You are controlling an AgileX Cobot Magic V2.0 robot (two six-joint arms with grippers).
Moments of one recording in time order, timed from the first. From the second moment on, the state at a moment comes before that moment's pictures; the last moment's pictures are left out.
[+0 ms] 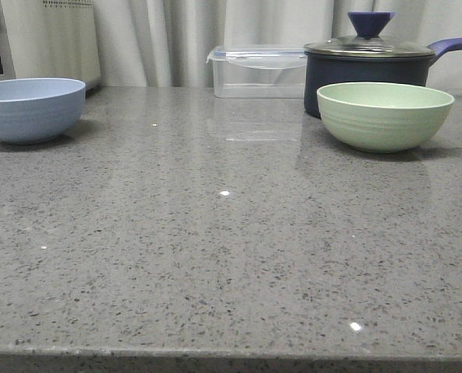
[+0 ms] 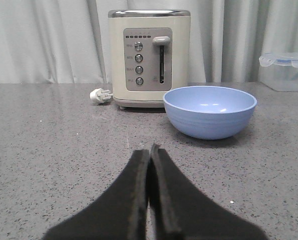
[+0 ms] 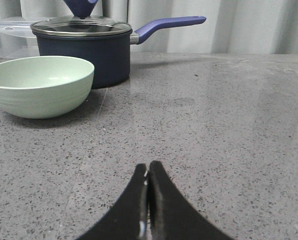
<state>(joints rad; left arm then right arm) 0.02 -0.01 0.00 0.01 0.06 -0.04 -0.04 -0.01 0.03 -0.01 0.12 0.05</state>
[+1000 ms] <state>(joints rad) 0.02 -0.01 0.00 0.01 0.06 -0.04 -0.04 -0.01 0.03 -0.02 0.05 0.05</state>
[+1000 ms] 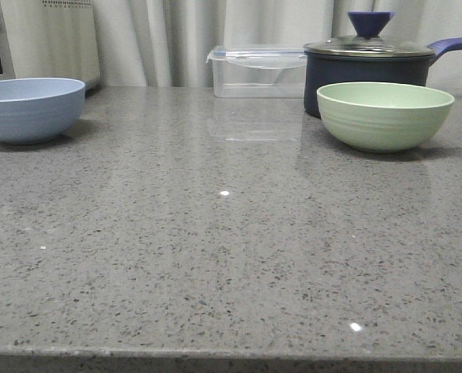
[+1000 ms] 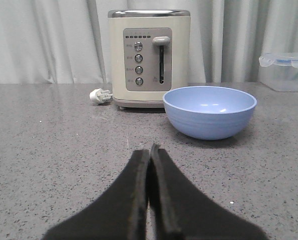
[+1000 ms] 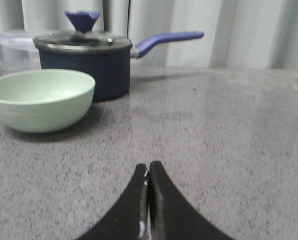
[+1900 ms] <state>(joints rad) 0.02 0.32 -0.42 -0.05 0.28 -0.03 -0.04 0.23 -0.34 0.14 0.48 0.04</state>
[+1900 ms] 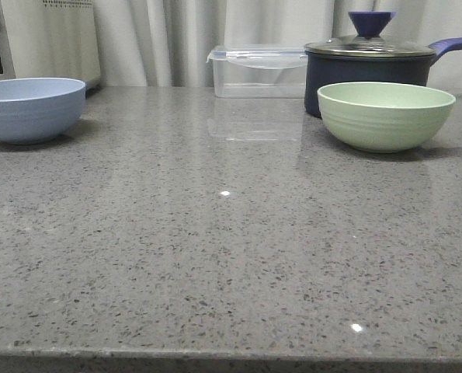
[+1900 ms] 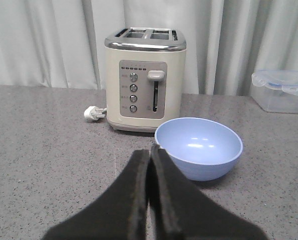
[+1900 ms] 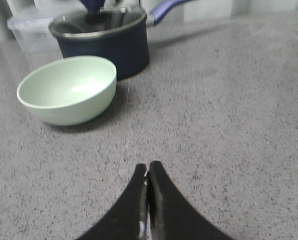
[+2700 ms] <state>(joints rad) 0.02 0.63 -0.65 -0.05 0.37 0.03 -0.04 0.52 -0.61 0.11 0.63 0.02</state>
